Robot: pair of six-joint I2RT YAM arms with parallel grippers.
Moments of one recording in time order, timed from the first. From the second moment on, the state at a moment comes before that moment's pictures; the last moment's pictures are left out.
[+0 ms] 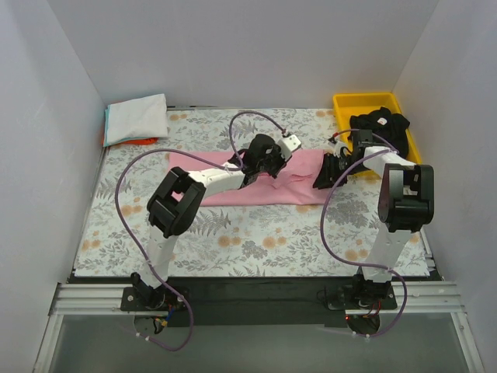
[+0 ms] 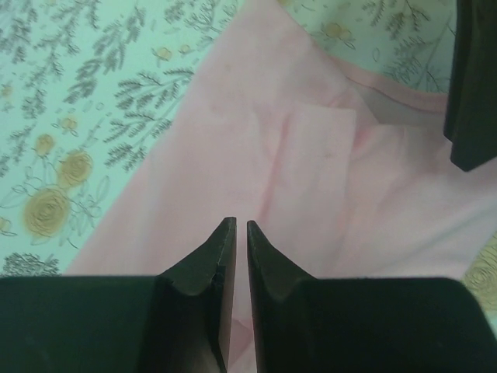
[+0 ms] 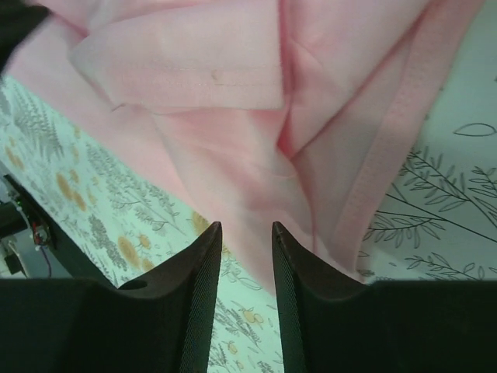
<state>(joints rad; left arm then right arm) -0.73 2.13 1.47 0.18 0.18 0.24 -0.01 1.89 1.26 -0.63 -0.75 -0.05</state>
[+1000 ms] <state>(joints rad) -0.79 2.15 1.49 0.09 0.44 0.21 0.00 1.97 1.28 -0.64 -0.58 0.00</state>
